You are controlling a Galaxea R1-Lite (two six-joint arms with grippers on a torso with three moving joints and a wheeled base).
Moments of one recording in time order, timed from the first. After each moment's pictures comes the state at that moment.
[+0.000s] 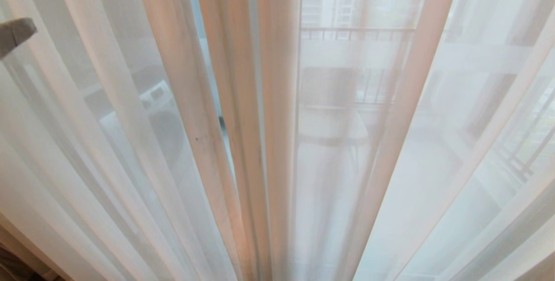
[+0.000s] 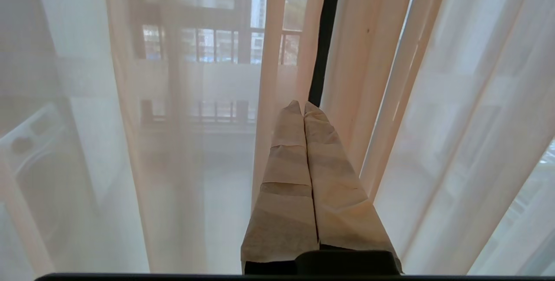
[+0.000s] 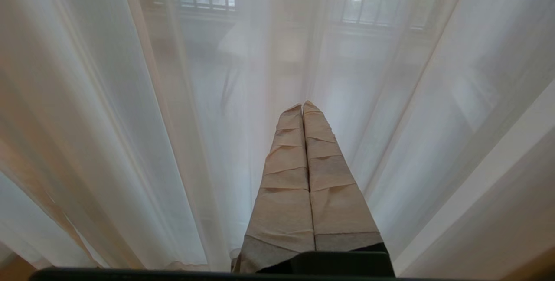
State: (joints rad) left arm -0.69 0.92 -0.77 -0.42 0.41 0.00; right arm 0.00 0.00 0.00 0.00 -0.01 -0.05
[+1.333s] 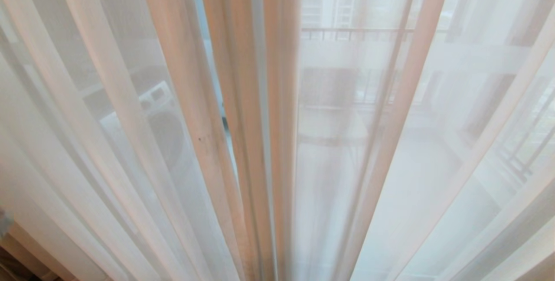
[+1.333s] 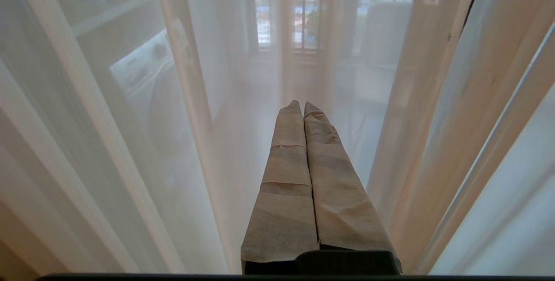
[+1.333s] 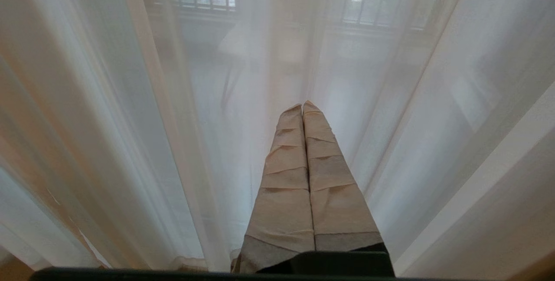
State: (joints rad) left arm 0.03 0.48 -0.13 -0.42 0.00 0.00; right arm 0.00 0.00 0.00 0.00 -0.01 -0.05
